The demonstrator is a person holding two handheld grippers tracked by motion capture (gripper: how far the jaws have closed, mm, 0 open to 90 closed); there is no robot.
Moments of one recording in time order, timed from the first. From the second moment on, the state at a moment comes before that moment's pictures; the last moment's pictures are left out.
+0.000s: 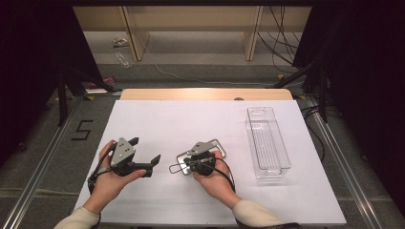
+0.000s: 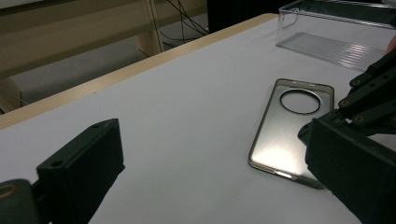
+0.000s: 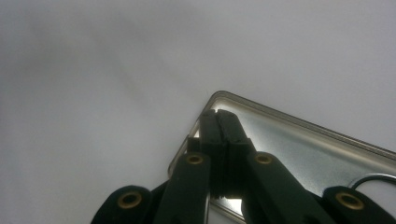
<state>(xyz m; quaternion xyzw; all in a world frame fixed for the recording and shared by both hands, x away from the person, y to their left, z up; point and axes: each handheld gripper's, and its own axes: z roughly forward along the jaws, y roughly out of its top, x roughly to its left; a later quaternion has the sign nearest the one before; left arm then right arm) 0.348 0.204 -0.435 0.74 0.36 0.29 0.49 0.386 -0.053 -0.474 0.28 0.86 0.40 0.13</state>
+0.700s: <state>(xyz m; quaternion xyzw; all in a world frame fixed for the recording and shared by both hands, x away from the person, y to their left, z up) 0.349 0.205 -0.436 0.74 0.36 0.29 0.48 0.383 -0.044 -0.484 0.29 0.87 0.37 0.12</state>
